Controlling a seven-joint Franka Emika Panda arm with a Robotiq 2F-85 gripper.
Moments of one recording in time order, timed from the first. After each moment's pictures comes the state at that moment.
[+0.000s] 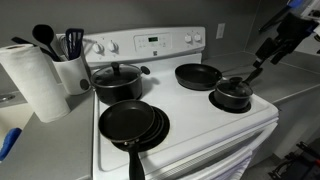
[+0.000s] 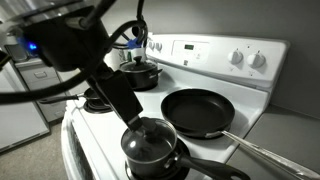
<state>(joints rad) -0.01 -0.72 0.11 -2.69 0.01 2.27 0.19</state>
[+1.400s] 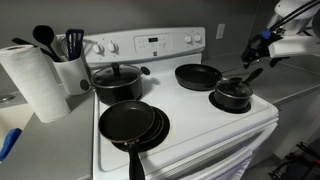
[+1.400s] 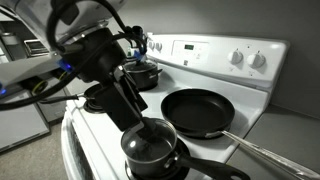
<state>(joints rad) -0.20 -0.61 0.37 -2.65 -0.23 2.34 0.85</state>
